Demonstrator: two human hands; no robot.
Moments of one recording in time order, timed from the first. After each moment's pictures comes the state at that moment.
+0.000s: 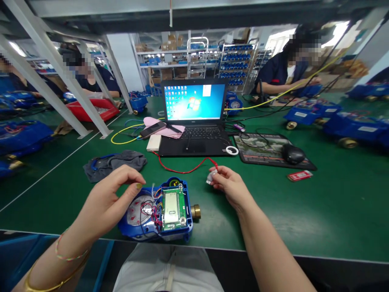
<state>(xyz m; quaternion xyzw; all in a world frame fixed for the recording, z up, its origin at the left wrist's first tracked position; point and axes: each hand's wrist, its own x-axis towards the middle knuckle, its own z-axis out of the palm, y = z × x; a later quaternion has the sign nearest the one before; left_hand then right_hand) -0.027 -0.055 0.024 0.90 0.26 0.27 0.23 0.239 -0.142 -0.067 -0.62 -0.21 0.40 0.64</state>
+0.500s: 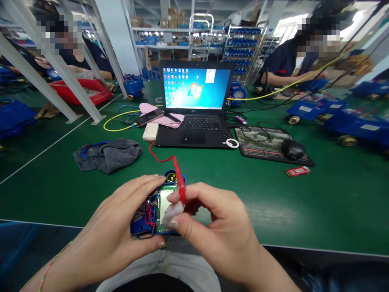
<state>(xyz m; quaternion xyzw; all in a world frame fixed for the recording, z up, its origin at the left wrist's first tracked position) -0.020 -0.093 0.016 0.94 0.21 0.19 0.19 0.157 -0.198 0.010 -0.55 -0.58 0.24 0.56</state>
